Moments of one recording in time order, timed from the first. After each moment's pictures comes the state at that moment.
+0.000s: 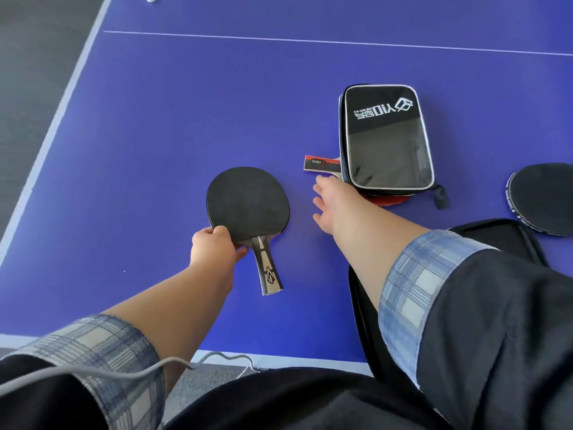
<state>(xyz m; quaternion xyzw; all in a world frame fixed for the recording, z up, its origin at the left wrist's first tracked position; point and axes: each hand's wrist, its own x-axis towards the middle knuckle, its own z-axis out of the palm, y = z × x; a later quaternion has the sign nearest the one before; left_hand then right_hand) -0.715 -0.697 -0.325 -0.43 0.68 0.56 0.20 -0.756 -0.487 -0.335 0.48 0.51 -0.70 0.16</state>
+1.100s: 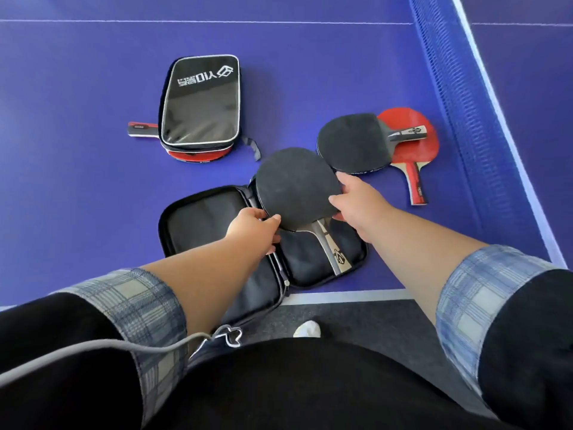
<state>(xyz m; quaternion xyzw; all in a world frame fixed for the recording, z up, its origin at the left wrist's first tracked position) -0.522 -0.337 -0.322 -0.17 0.78 0.50 0.33 -0.490 -0.135 -0.313 0.33 0.75 -0.57 0.13</state>
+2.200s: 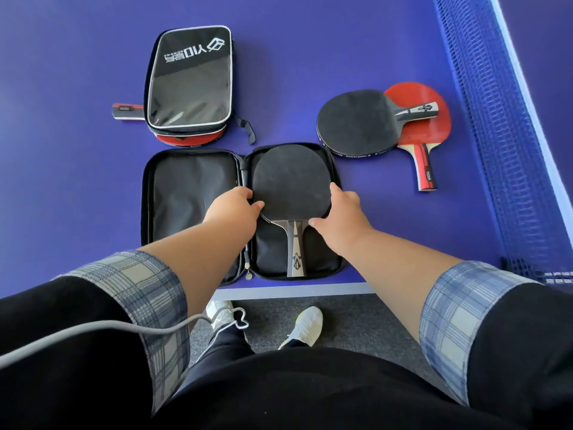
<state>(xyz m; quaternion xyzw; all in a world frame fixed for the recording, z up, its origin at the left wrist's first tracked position) -0.557 -0.352 -0.348 0.03 0.95 0.18 0.27 -0.461 -0.164 -0.344 0.29 0.88 -0.35 0.16</state>
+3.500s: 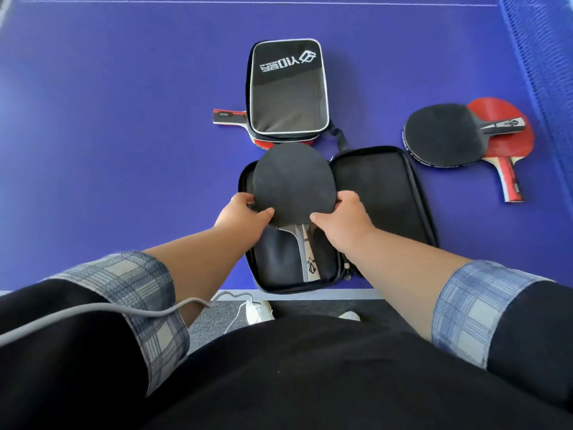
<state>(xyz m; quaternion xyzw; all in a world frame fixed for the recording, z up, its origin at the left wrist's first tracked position) -0.602 -0.530 -0.333 -0.09 0.87 0.38 0.31 -0.531 -0.341 -0.319 0.38 0.80 -0.46 0.13</state>
